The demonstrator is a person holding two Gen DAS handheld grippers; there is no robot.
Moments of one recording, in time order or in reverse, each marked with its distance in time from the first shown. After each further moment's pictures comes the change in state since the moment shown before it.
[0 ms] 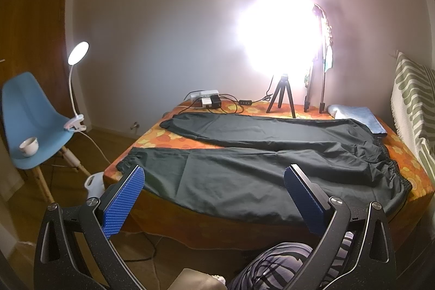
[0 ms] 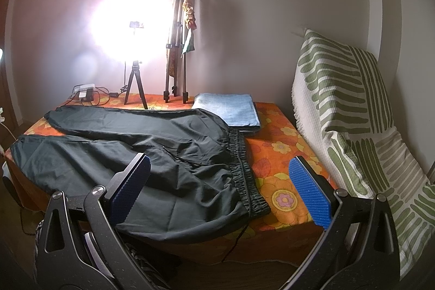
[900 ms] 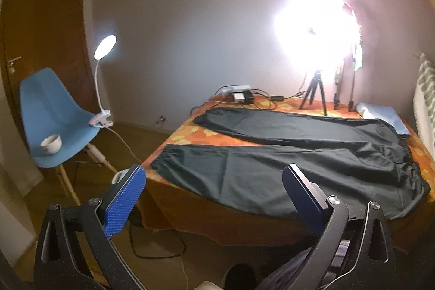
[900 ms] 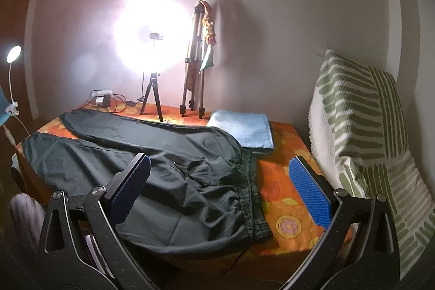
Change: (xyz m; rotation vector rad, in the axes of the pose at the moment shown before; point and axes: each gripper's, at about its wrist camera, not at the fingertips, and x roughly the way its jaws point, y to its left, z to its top) left arm 0.005 0.062 0.010 -0.008 0.039 0.120; right arm 0.004 -0.002 0.028 -0.090 -0.088 0.114
